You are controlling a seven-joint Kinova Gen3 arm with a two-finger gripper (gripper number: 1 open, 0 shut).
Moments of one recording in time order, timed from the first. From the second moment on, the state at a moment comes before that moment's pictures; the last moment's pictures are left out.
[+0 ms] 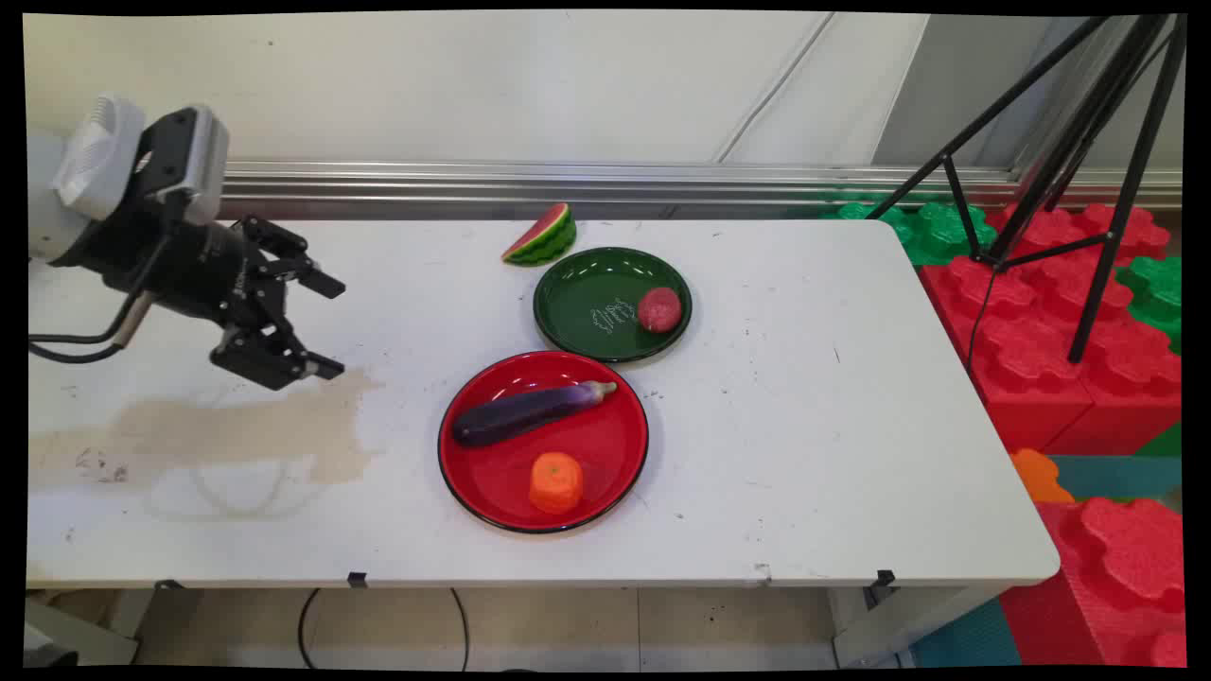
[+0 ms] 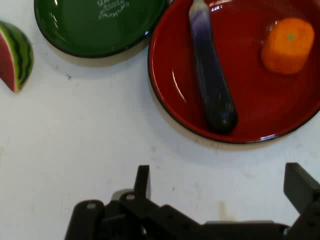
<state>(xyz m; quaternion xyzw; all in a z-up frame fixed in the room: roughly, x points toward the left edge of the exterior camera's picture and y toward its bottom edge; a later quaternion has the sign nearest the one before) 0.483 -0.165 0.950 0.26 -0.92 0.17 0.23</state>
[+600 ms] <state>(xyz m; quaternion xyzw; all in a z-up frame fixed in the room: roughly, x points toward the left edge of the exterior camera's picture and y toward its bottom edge) 0.430 -0.172 0.958 0.28 -0.92 0.17 0.22</state>
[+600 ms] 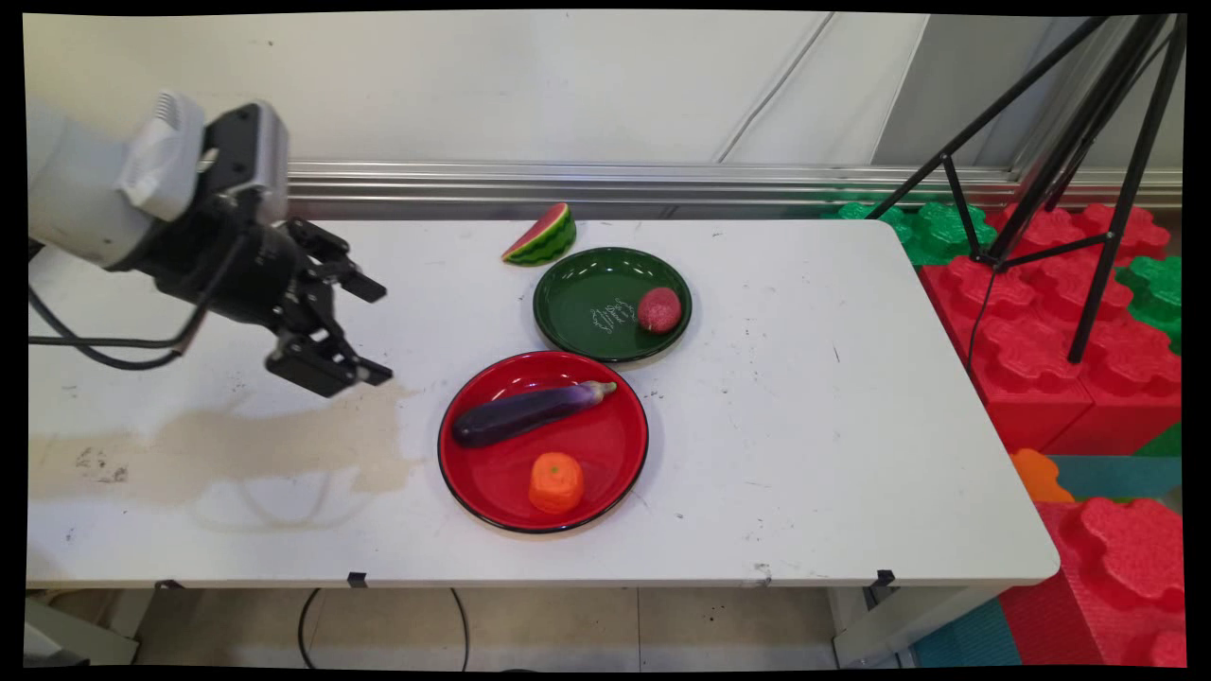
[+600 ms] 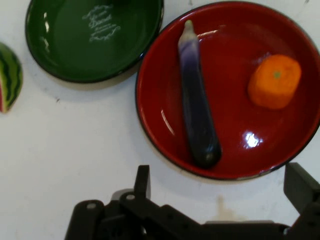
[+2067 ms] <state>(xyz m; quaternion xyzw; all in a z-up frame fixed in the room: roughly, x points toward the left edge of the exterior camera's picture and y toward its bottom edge) 0.307 -0.227 0.907 0.35 -0.91 0.13 0.16</state>
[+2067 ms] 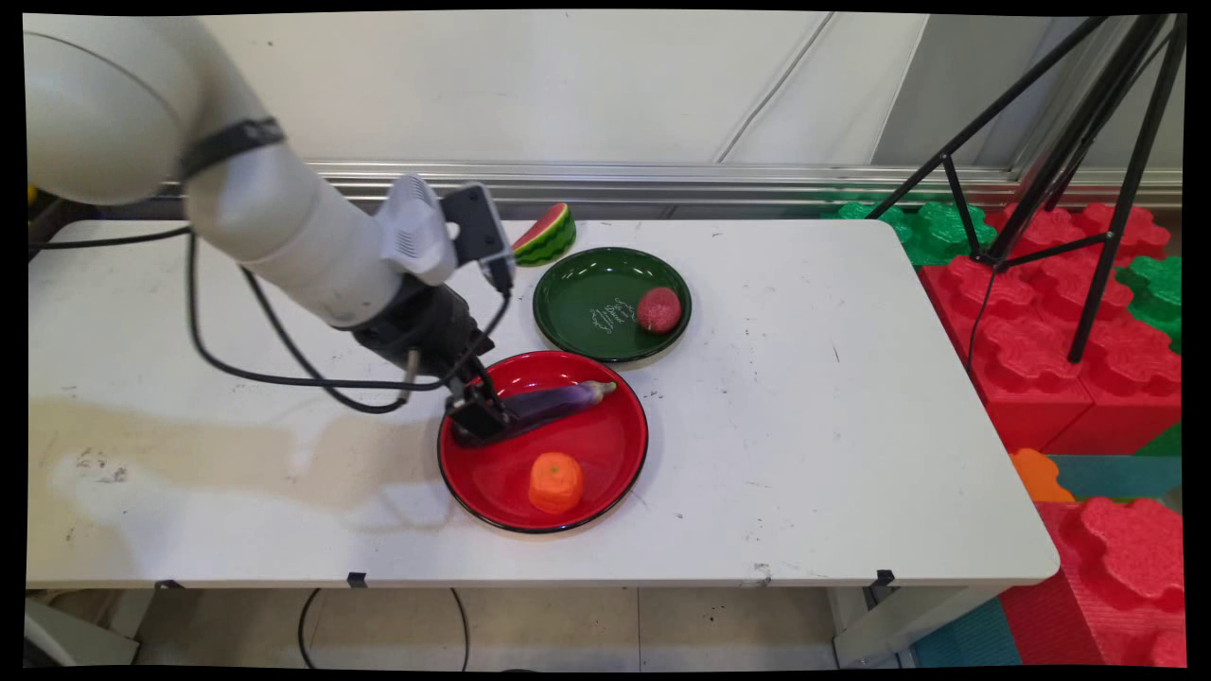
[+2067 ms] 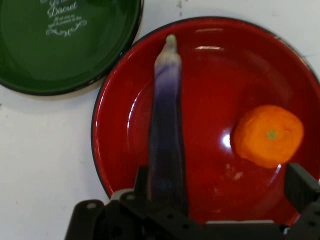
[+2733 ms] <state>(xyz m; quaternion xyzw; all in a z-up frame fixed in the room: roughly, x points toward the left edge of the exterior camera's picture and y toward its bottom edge) 0.293 -0.270 0.856 0.38 -0.91 0.12 0.13</state>
